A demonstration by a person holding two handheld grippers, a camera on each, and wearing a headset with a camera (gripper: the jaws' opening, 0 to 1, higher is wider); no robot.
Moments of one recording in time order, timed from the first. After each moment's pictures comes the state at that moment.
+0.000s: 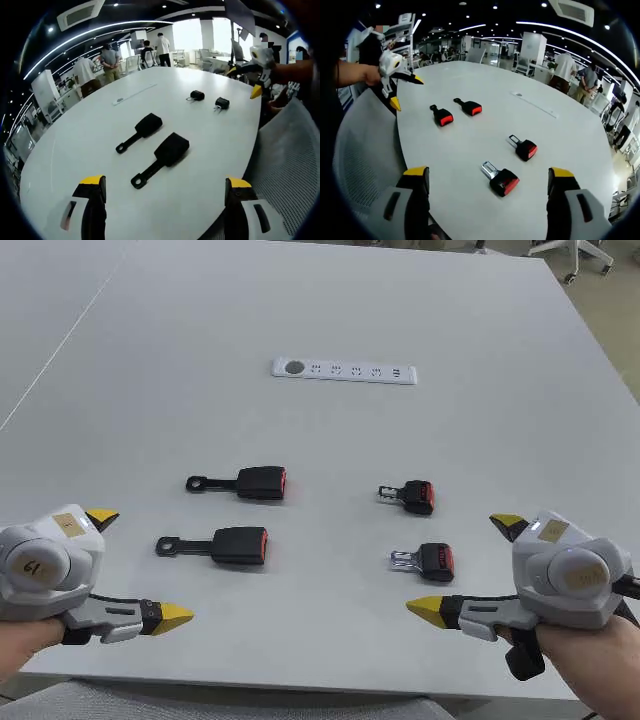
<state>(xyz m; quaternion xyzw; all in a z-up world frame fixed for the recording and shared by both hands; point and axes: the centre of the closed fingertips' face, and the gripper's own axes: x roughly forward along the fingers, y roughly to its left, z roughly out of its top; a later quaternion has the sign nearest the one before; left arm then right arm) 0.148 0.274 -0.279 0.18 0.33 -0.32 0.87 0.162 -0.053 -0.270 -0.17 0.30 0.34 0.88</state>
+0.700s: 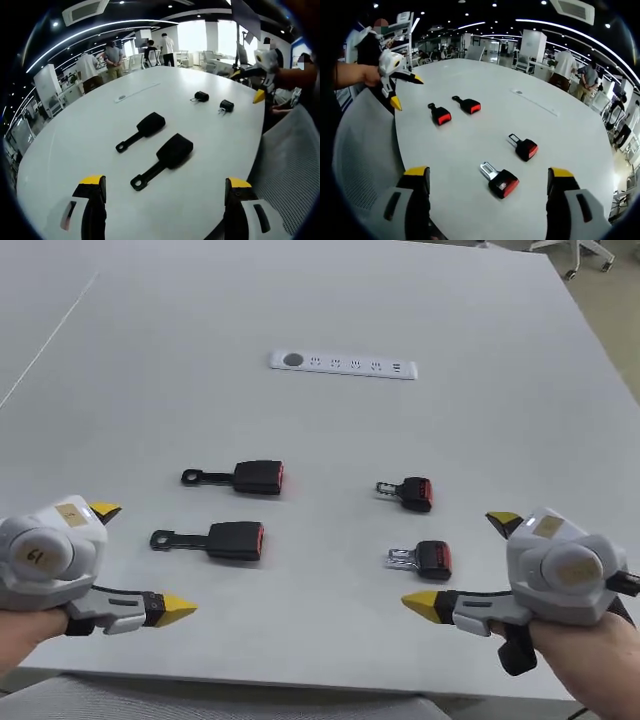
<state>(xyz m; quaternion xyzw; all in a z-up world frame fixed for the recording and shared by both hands) 0.153 0.273 -0.282 0.16 0.33 -0.32 0.87 0.169 -0.045 -0.276 -0.17 0.30 0.34 0.87</state>
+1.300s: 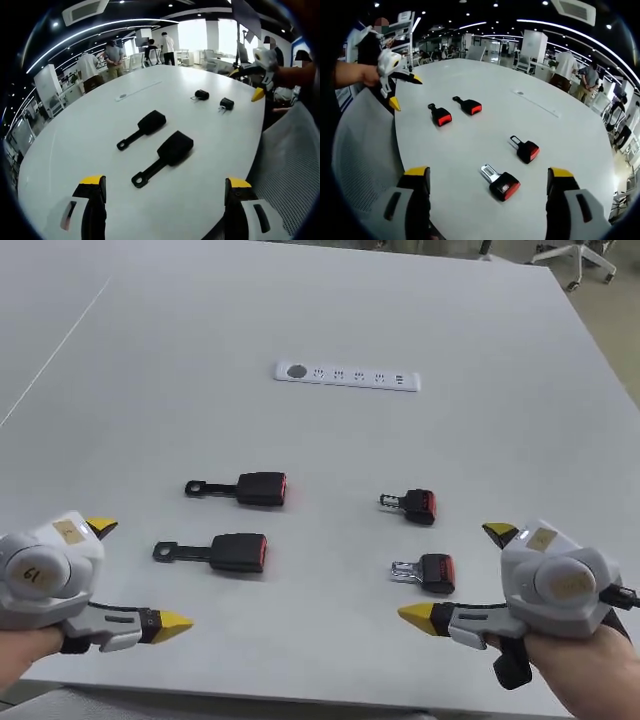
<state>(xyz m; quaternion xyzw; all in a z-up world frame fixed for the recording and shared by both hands) 0.150 0.275 -0.283 0.17 0.33 -0.32 0.87 0.170 -0.041 -0.277 -0.17 0.30 0.35 0.87</state>
